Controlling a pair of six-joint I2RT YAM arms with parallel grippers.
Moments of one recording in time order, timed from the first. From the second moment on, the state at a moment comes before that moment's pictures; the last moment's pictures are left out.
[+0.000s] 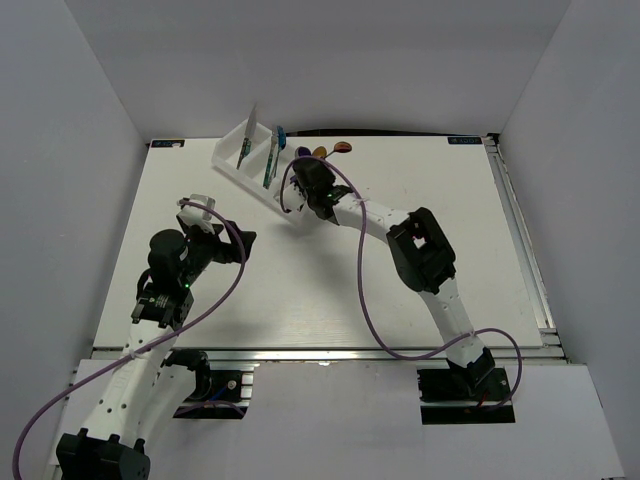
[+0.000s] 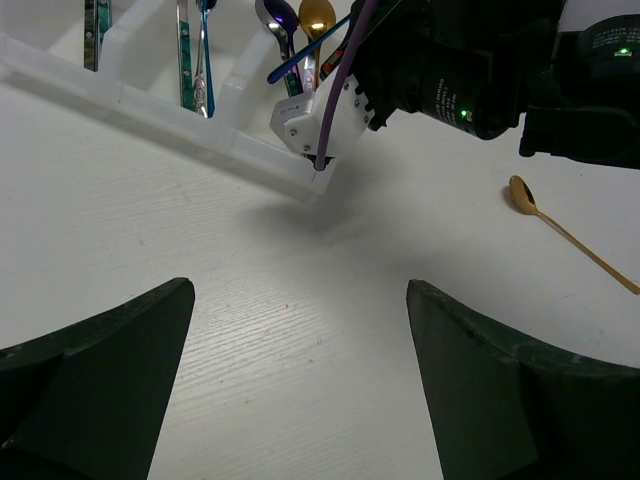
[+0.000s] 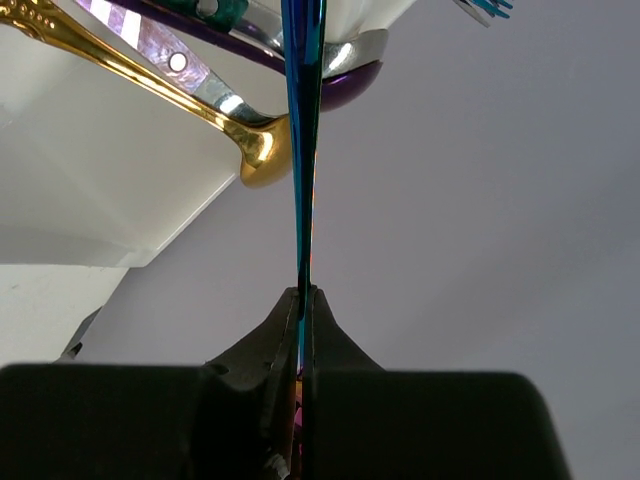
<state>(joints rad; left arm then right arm) -0.17 0.70 0.60 -0.09 0.26 -0.17 0.75 2.32 1.85 -0.05 0.48 -1.91</state>
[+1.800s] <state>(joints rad) -0.16 0.70 0.60 -0.08 0.27 -0.17 0.83 2.18 1.77 -0.08 0.42 -1.92</state>
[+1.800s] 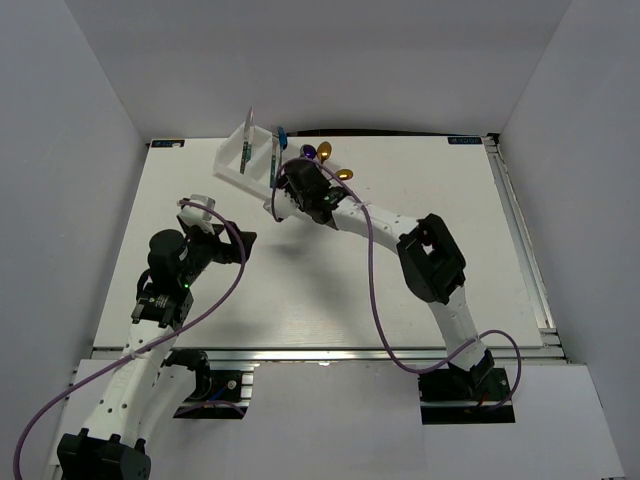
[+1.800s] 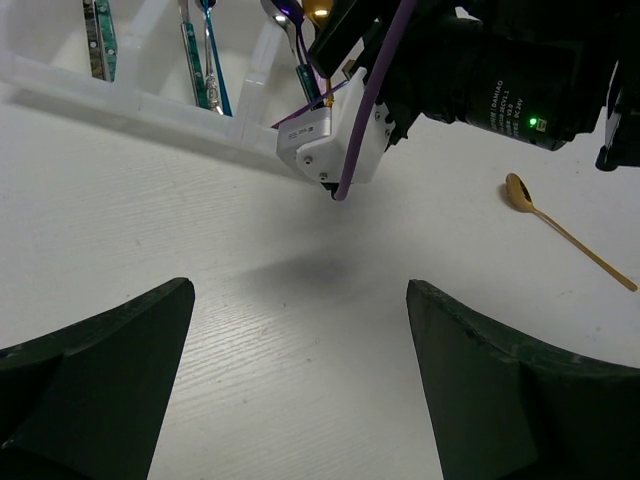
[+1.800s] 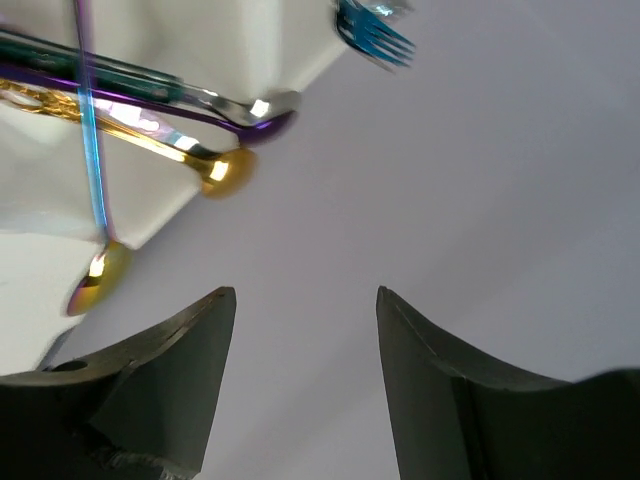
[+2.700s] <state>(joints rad) -0.75 1.50 0.98 0.06 0.26 -0.76 -0.14 1.35 1.11 -0.63 -0.80 -0.46</state>
